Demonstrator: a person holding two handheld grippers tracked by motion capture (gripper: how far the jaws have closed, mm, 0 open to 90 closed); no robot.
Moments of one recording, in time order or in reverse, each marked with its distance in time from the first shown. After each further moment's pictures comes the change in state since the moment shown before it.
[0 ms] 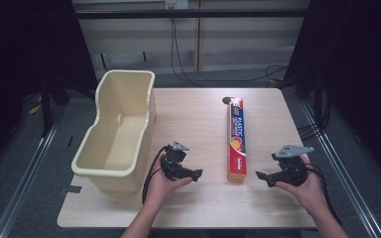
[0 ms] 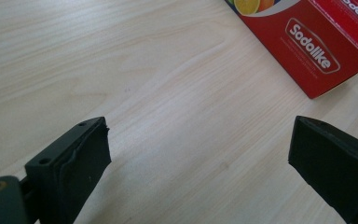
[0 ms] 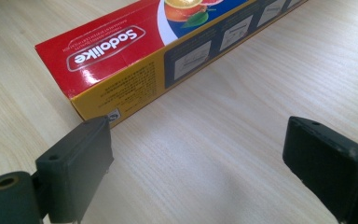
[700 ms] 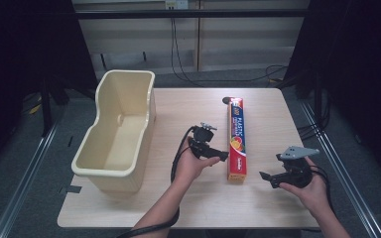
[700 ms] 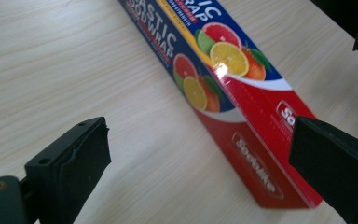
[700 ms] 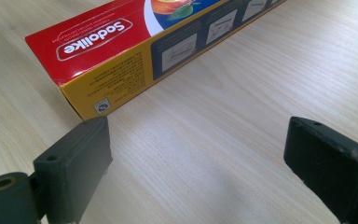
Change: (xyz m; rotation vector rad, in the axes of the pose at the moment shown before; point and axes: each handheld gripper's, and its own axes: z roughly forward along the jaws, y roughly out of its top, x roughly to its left) left arm -0.038 0.078 0.045 0.008 -0.057 0.005; right arm -0.003 -0.007 -0.009 -0.002 -0.034 0.012
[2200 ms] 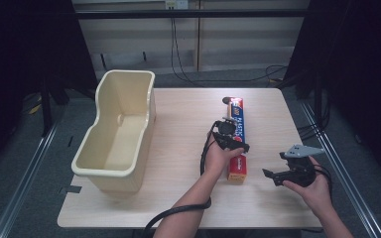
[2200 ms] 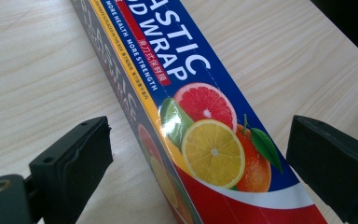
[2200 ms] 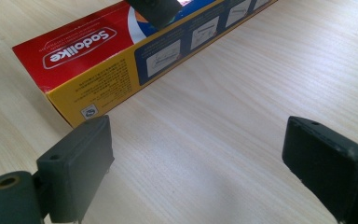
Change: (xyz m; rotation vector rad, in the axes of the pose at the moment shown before) left arm -0.023 0.035 0.070 0.008 0.029 -0.060; right arm -0.007 -0.001 -0.005 -0.027 -0.022 0.021
